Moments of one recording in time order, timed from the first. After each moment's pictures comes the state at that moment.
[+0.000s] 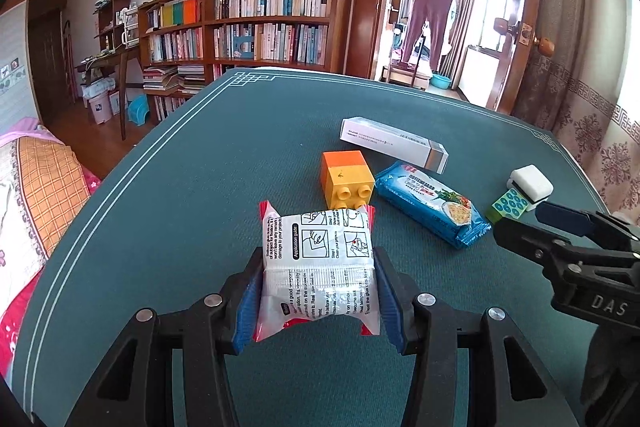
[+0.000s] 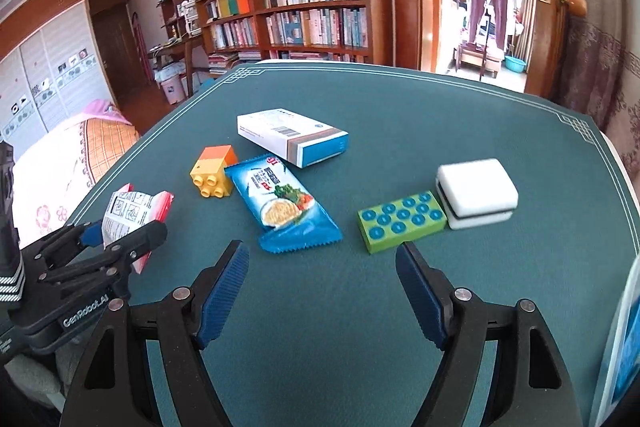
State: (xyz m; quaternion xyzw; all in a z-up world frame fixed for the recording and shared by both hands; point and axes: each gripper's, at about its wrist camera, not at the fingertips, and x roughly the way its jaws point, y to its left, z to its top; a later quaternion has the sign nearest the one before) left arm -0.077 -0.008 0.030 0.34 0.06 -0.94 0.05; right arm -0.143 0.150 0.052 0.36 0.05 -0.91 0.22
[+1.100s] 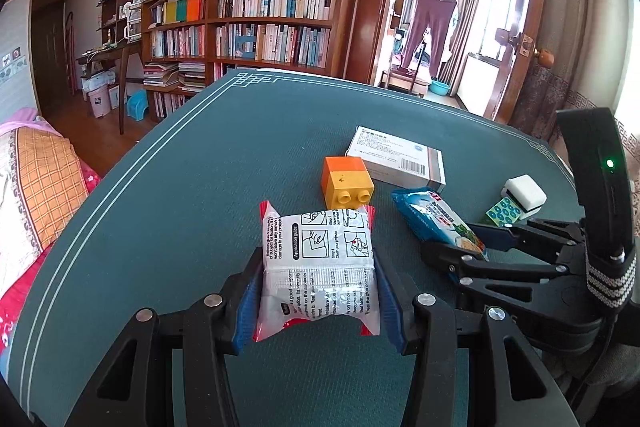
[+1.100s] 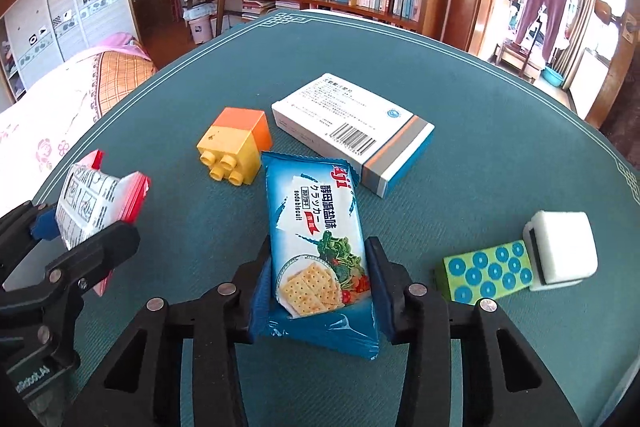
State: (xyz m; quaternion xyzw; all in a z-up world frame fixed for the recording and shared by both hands) left arm -0.073 -0.014 0.034 0.33 0.08 -0.94 0.04; right arm -0.162 0.100 0.021 0.41 0.13 -0.87 0.25
